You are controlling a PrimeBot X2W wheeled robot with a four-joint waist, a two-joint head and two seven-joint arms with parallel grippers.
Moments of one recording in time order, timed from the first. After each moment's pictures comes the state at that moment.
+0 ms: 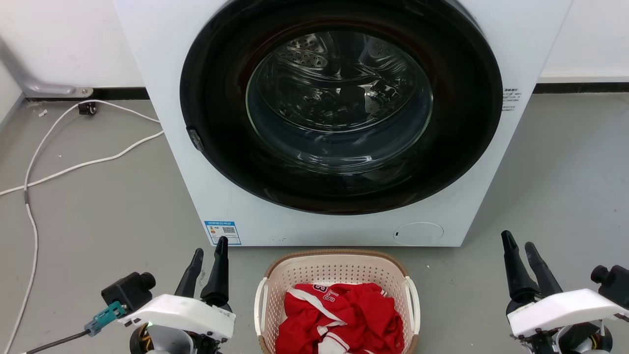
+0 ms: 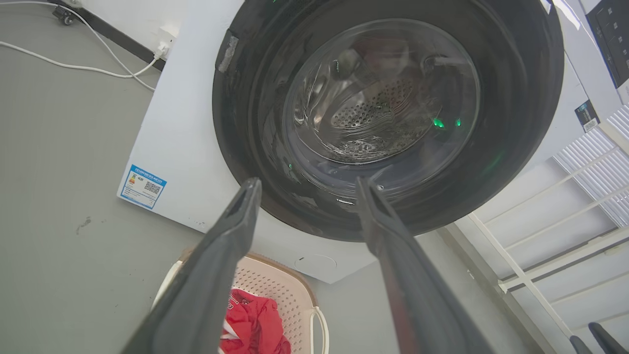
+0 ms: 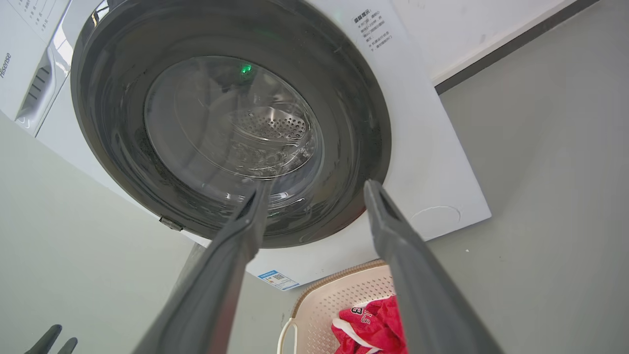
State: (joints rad) left arm -0.07 0.05 -0.07 0.24 -0.76 -0.11 -0.09; right arm -0.02 -0.05 -0.06 0.14 0.69 0.13 0.00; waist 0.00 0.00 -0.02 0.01
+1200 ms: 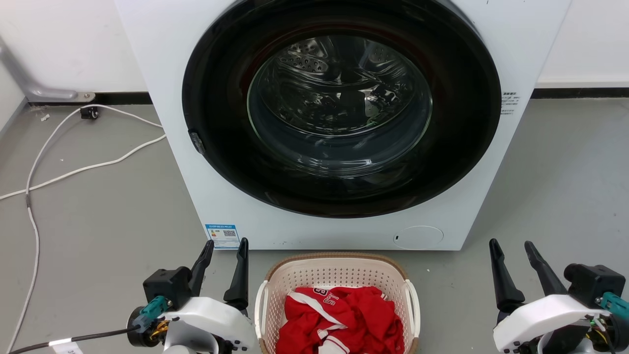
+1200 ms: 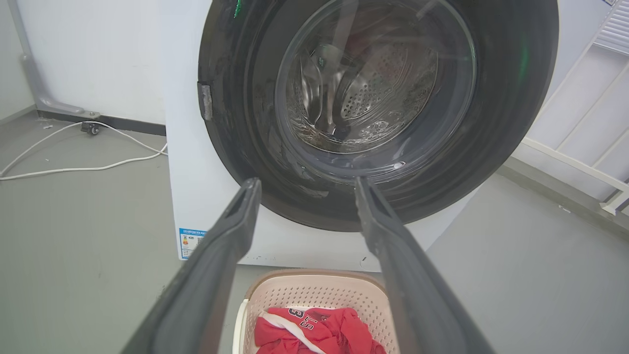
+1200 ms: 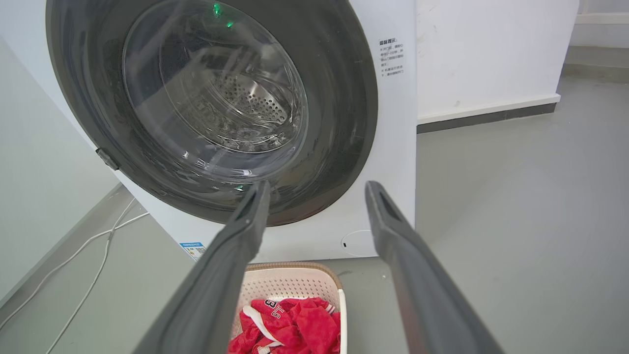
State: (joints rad) left arm -0.10 0.07 -0.15 0.28 -0.36 -0.08 -0.18; right arm 0.01 -0.05 -0.04 0.10 0.28 0.13 -0.02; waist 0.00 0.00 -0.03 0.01
